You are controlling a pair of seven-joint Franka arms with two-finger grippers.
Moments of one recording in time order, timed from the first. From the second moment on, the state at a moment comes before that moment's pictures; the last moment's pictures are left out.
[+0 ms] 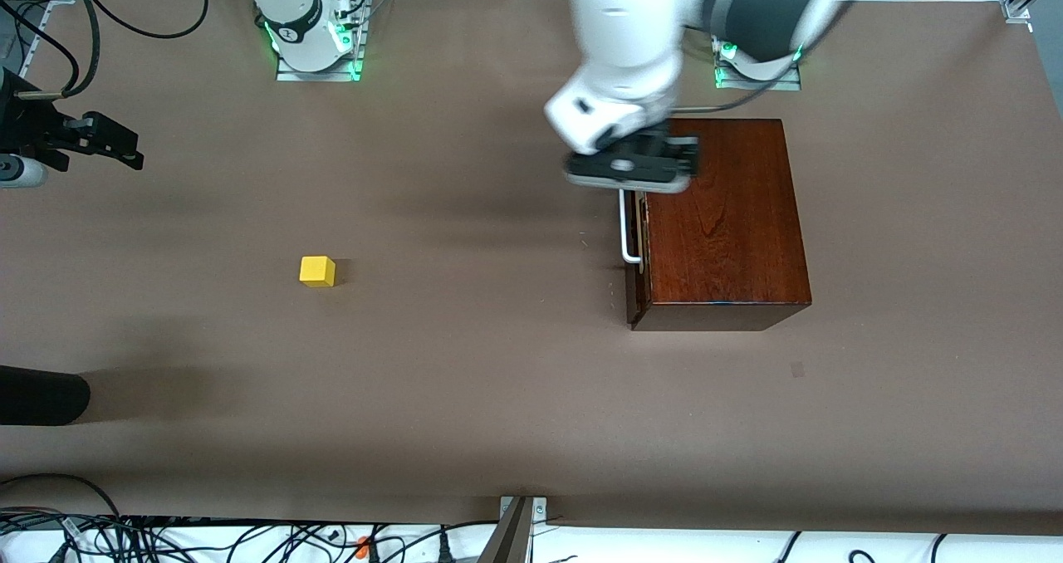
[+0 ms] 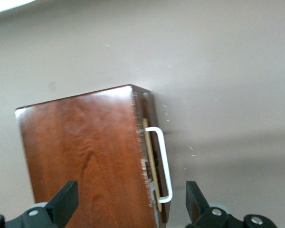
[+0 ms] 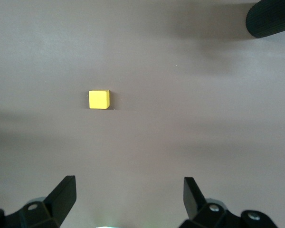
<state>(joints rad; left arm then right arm) -0.32 0.40 -0.42 -1.17 0.31 1.47 -0.58 -0.07 0.01 0.06 -1.60 -0.03 1.55 -0.06</state>
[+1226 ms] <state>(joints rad) -0.13 0.00 0.05 -1.61 0.03 1.56 -0.06 -0.07 0.01 0.06 -1.60 -0.03 1.55 -0.06</state>
